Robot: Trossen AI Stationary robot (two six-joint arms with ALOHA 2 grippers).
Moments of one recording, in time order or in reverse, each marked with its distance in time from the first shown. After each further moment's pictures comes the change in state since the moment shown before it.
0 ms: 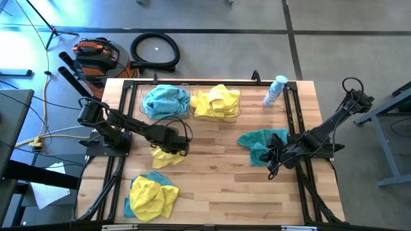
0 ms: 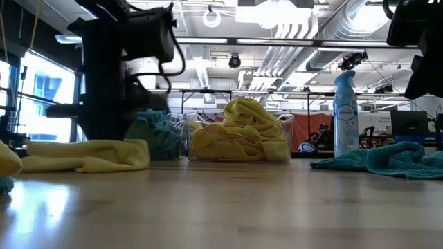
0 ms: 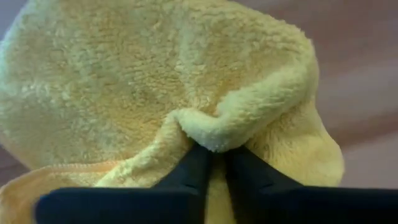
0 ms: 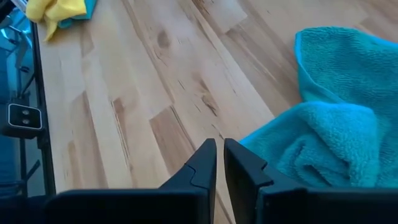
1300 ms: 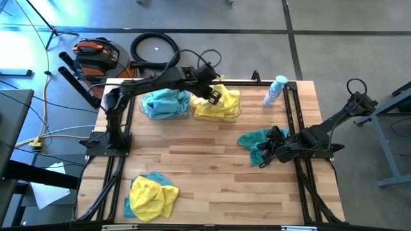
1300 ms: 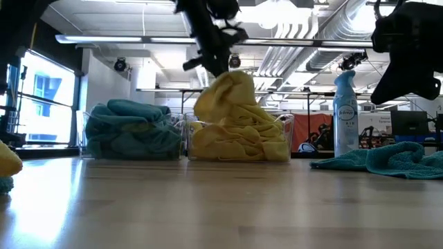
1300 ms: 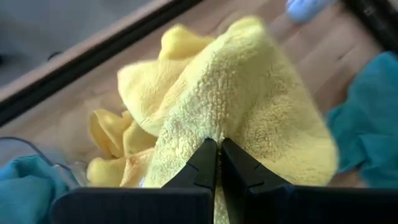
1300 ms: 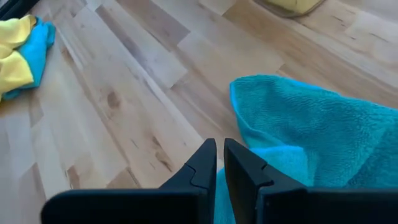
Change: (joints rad) left arm 0.505 0.249 0.998 -0.258 -0.040 0.908; right arm -0.127 0.000 0.000 -0.048 0.137 0.054
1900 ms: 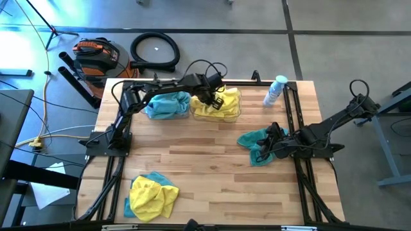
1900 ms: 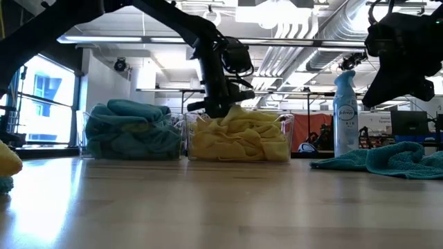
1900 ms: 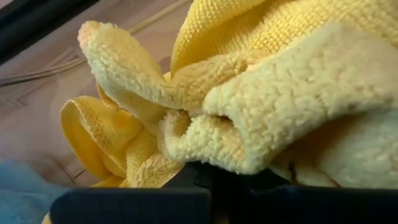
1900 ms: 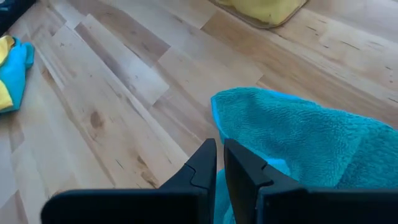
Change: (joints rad) left arm 0.045 0.275 0.000 0.048 0.019 -0.007; right arm -0.079 0.000 0.000 -0.009 0.000 0.000
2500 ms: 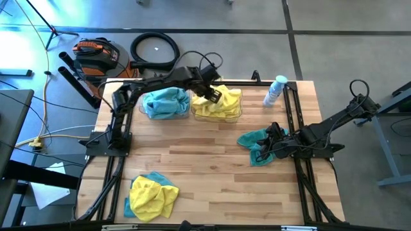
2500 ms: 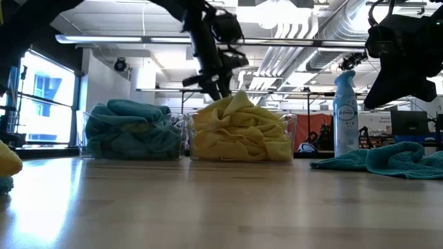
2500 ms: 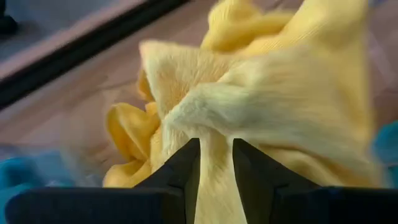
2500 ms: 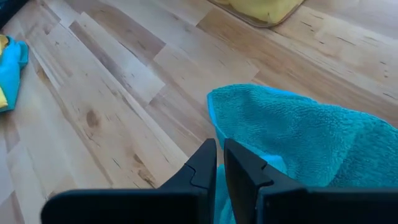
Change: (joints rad) left arm 0.006 -0.154 0.002 -0.042 -0.011 -0.014; right arm -0.001 0.000 0.000 -0.017 -0.004 0.018
